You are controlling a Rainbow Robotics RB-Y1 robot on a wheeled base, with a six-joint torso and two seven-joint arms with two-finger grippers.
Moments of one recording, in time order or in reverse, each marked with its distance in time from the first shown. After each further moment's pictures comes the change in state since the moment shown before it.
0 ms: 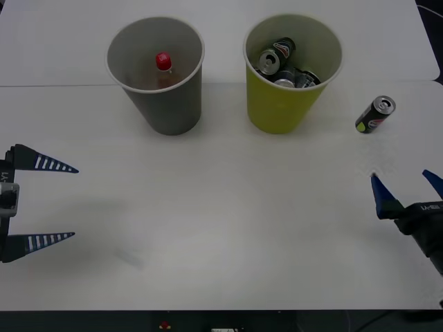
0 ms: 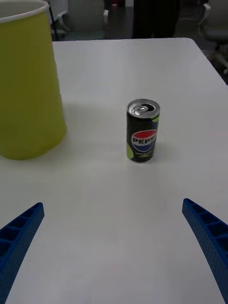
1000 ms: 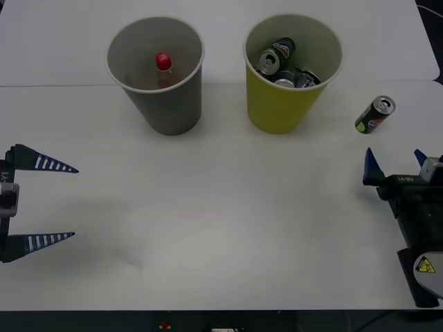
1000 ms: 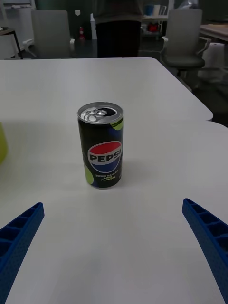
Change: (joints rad) right arm -0.349 0.300 0.099 0.521 0.090 0.037 -0.114; left arm 0.000 0.000 0.000 0.000 0.000 0.000 0.000
